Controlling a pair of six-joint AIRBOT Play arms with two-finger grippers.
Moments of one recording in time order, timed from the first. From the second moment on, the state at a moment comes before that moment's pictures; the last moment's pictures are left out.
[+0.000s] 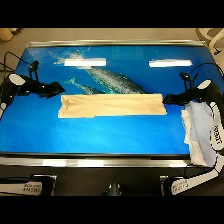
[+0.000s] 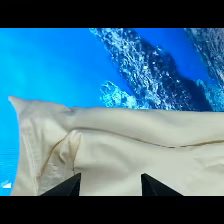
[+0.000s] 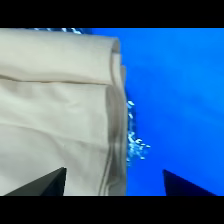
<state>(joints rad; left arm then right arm) 0.08 -1.53 1.36 1.02 -1.00 -1.42 -0.29 -1.76 1.43 -1.05 1.10 0.99</state>
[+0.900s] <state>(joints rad) -0.23 -1.48 1.36 1.01 -0.87 -1.45 -0.17 -1.68 1.43 -0.88 1.12 1.02</state>
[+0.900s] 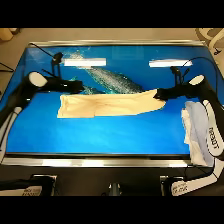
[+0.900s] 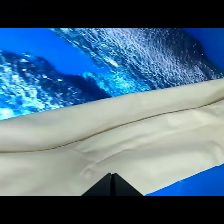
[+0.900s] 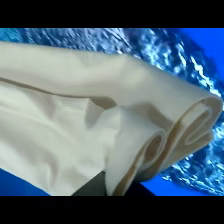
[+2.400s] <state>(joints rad) -0.13 -1.31 1.37 0.91 -0.67 -1.57 0.27 -1.43 1.43 -0.62 0.97 1.02</state>
